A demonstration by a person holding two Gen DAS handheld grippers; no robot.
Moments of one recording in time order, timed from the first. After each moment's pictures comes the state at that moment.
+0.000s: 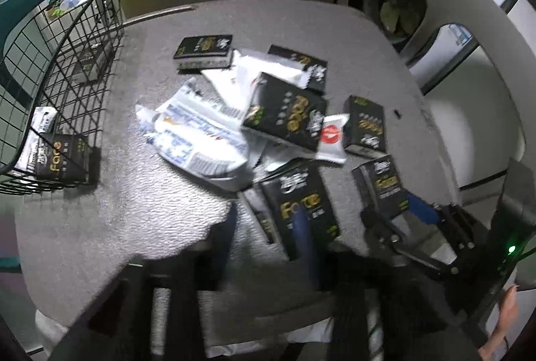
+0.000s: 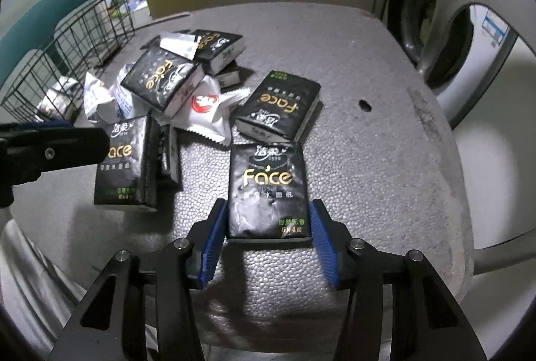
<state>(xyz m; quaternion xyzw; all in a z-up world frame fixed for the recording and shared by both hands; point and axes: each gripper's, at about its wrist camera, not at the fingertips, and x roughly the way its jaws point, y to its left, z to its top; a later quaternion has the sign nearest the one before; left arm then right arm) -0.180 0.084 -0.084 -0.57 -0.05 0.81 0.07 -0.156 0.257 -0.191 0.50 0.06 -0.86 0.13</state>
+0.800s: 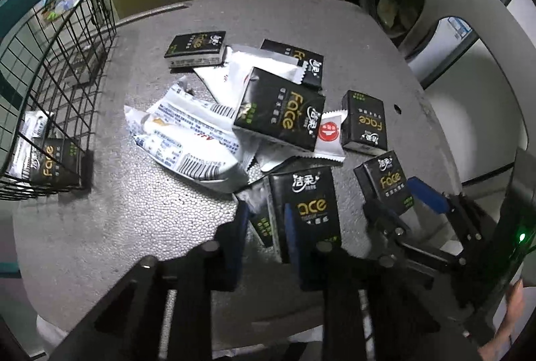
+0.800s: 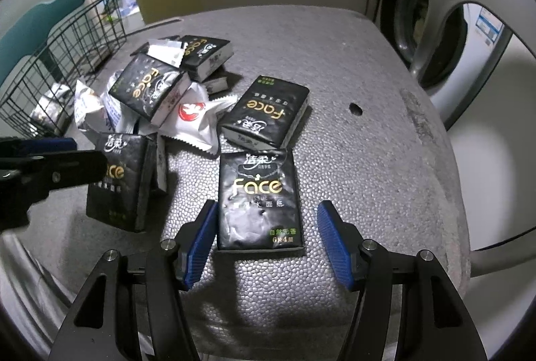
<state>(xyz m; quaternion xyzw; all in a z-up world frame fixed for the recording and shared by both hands) -0.180 0.086 -0.091 -0.58 -0.03 0.81 0.07 -0.162 0.263 -0.192 0.50 0.05 -0.86 0.12</state>
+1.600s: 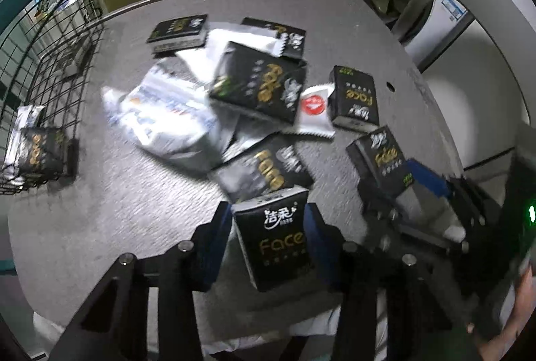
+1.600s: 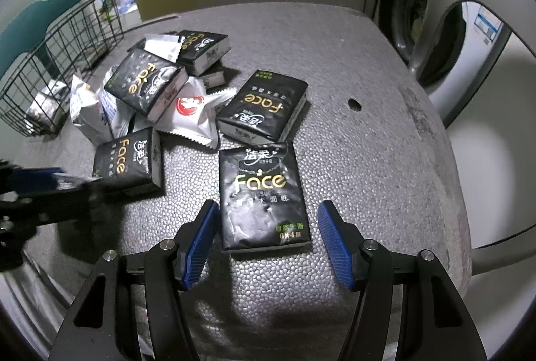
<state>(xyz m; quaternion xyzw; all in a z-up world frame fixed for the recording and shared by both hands) -0.171 0.098 -0.101 -0.59 -0.02 0.80 0.08 -0.163 0.257 -0.200 0.49 0.06 -0.86 0.11</state>
